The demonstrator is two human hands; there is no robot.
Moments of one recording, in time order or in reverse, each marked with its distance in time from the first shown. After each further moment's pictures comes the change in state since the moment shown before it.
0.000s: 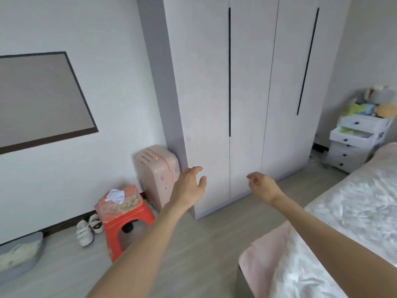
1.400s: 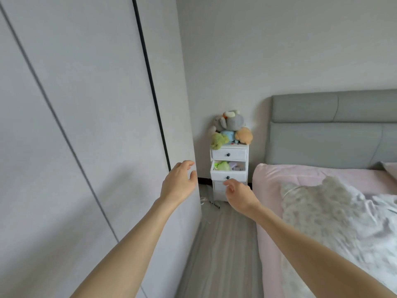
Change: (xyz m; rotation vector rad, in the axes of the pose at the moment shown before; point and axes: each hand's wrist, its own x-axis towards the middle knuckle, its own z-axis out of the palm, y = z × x) left_hand 0.910 0.410 0.490 -0.221 -0.354 0.620; right_hand 0.783 0.369 -0.371 -0.079 0.506 0.454
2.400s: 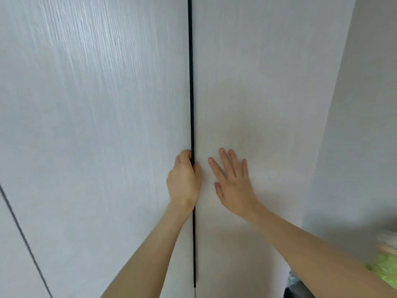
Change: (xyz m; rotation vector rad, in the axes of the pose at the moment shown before) left_hand 0.396 -0.066 0.022 0.375 1.044 -0.572; right_hand 0.535 -0.130 0.069 -0.242 0.072 -1.385
